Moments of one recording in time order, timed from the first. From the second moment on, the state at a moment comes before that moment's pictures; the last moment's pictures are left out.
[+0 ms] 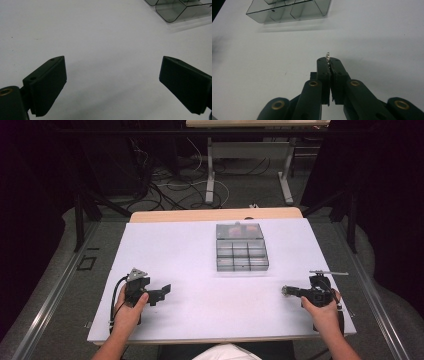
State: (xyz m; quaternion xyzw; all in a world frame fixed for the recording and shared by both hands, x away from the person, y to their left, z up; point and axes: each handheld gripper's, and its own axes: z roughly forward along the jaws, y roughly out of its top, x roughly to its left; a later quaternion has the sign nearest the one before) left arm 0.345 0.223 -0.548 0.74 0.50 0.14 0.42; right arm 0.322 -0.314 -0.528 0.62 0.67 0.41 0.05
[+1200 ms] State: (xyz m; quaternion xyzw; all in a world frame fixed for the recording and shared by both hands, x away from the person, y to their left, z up) left arm 0.345 0.223 -0.551 0.73 0.52 0.14 0.42; right arm 0.352 -0.308 -0.519 0.63 0.65 0.42 0.06
